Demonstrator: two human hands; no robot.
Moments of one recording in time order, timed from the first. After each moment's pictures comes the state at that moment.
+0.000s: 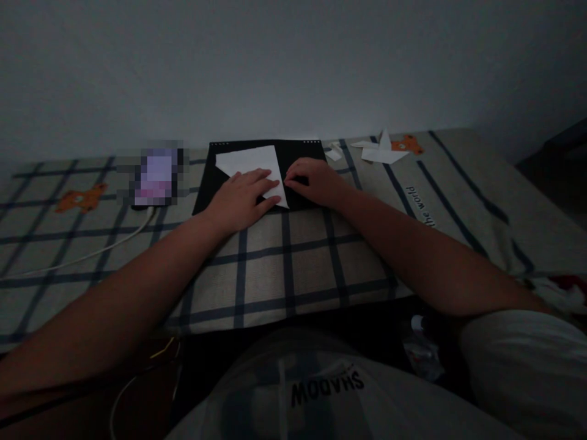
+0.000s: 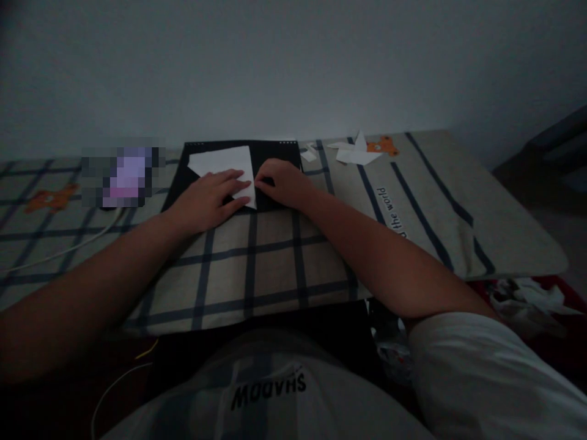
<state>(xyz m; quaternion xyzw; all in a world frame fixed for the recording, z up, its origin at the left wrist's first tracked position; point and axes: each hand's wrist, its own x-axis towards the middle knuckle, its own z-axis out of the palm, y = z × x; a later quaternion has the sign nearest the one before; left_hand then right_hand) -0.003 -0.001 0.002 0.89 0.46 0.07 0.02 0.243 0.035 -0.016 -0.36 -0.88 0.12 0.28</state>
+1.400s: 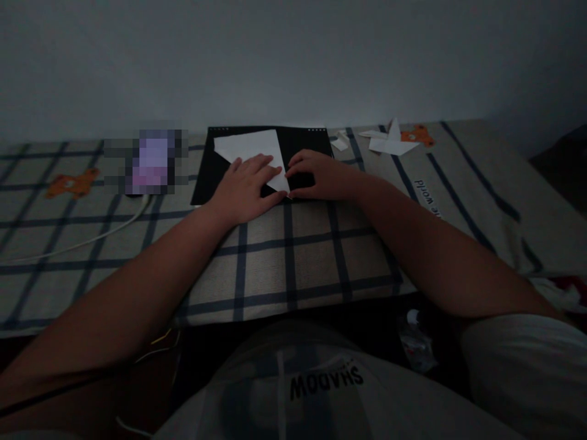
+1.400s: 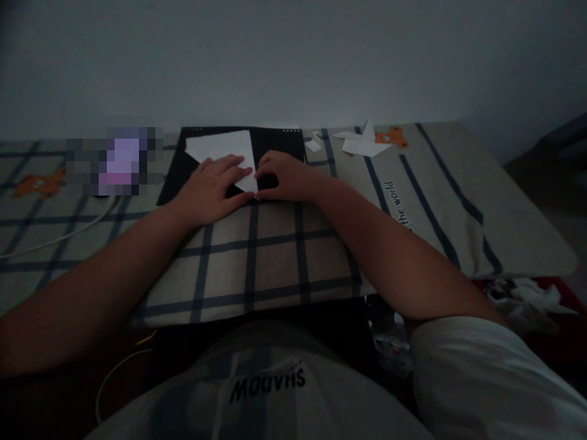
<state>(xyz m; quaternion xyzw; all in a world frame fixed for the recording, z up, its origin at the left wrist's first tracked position) -0.002 -0.002 -0.009 0.87 0.48 0.10 0.04 0.253 0.034 -0.011 -0.31 -0.91 0.17 0.22</state>
